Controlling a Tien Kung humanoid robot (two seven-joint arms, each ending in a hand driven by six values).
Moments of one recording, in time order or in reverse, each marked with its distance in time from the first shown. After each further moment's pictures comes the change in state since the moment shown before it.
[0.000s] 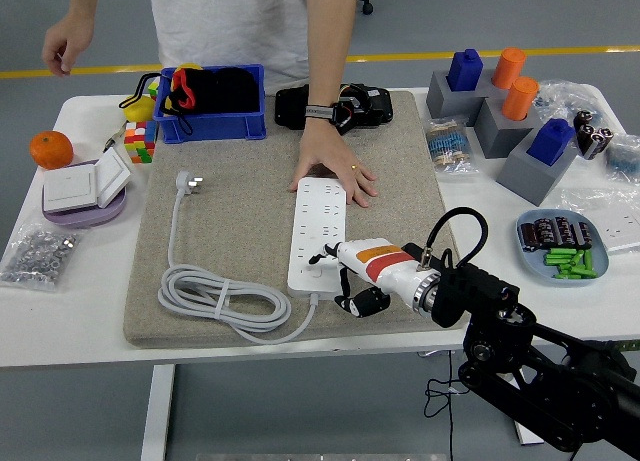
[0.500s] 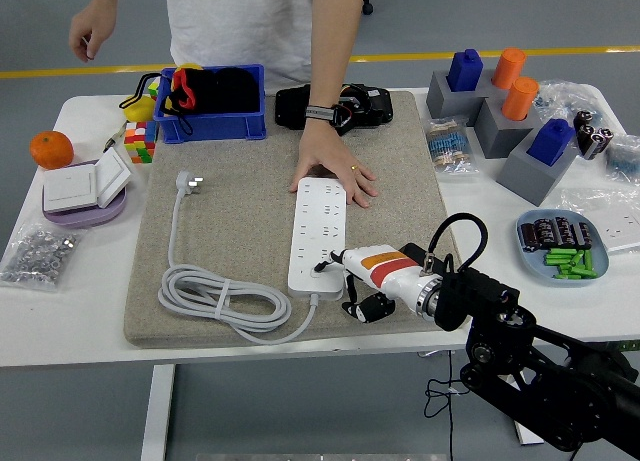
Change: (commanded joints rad) left arm -0.001 0.001 0.002 0.000 -0.001 0.000 0.000; right arm 0.004 -0.006 -0.020 -0.047 -0.002 0.013 0.012
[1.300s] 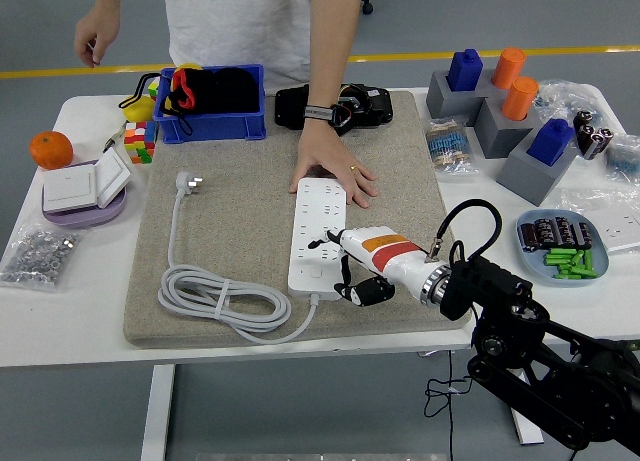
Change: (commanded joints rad) left arm 0.001 -0.001 -0.001 0.000 0.000 0.000 0.000; right arm -0.031 -0.016 0.093 0.120 -0.002 -0.059 0.065
